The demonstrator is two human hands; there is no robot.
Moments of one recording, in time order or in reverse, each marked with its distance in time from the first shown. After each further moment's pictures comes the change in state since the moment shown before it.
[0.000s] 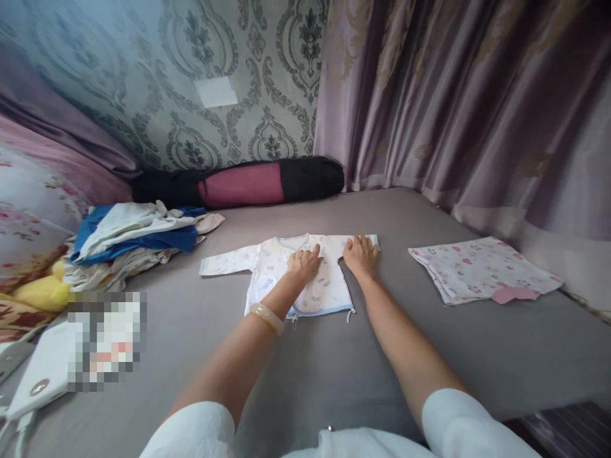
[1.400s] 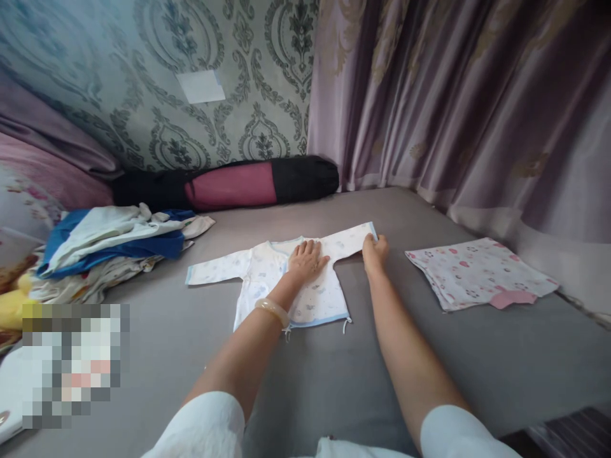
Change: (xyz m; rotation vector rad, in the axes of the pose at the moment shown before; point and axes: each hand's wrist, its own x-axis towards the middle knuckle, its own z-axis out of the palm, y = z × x) left_hand 0.044 0.001 0.034 -0.147 0.022 0.072; right_hand 0.038 0.024 -0.023 0.497 0.076 0.465
